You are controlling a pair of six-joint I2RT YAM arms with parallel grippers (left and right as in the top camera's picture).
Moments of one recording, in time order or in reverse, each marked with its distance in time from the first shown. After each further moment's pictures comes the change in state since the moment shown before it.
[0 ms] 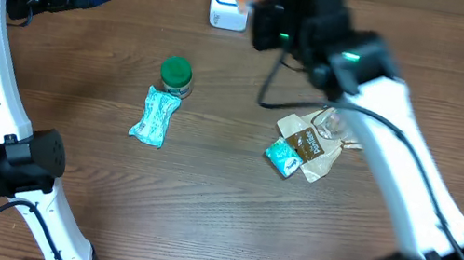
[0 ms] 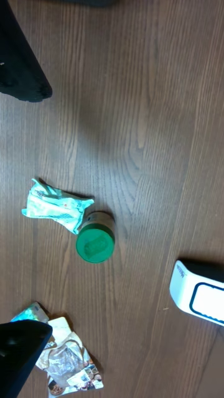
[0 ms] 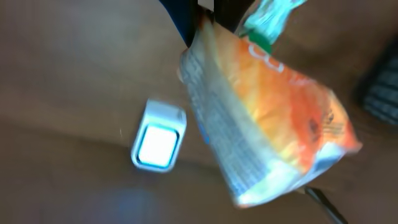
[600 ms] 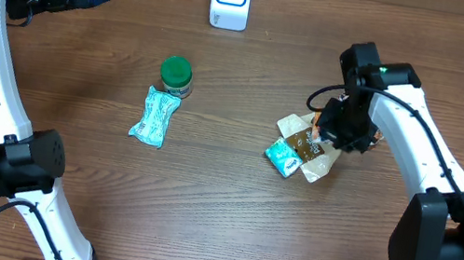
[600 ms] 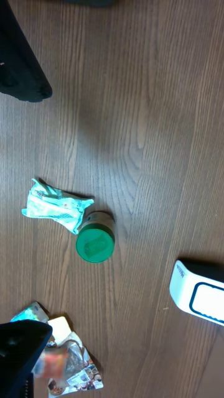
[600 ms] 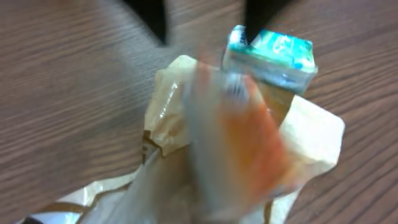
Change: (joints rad) left arm 0.000 0.000 0.000 0.000 0.000 0.000; right arm -0.282 0.068 -0.491 -0.293 -0.007 0.315
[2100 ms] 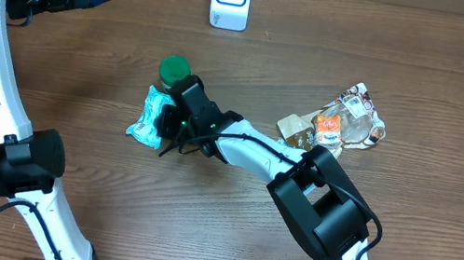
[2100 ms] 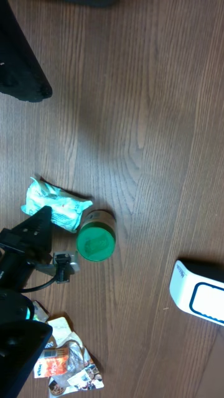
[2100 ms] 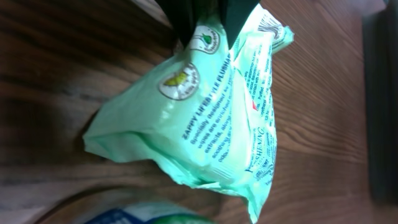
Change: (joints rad) left arm 0.000 0.000 0.000 0.000 0.000 0.000; right arm 0.621 0.380 0.008 1.058 -0.190 0.262
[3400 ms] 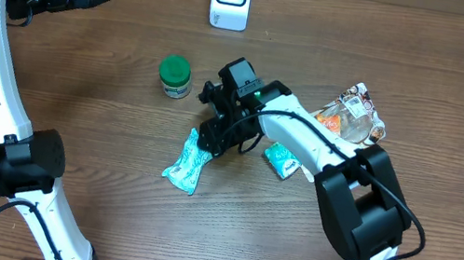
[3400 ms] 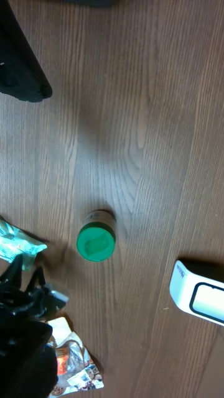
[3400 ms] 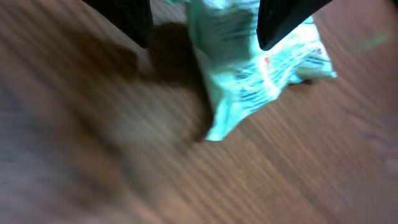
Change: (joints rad) left arm 0.000 0.000 0.000 0.000 0.000 0.000; right arm -0.186 -0.116 0.032 -0.584 -0.187 -0.865
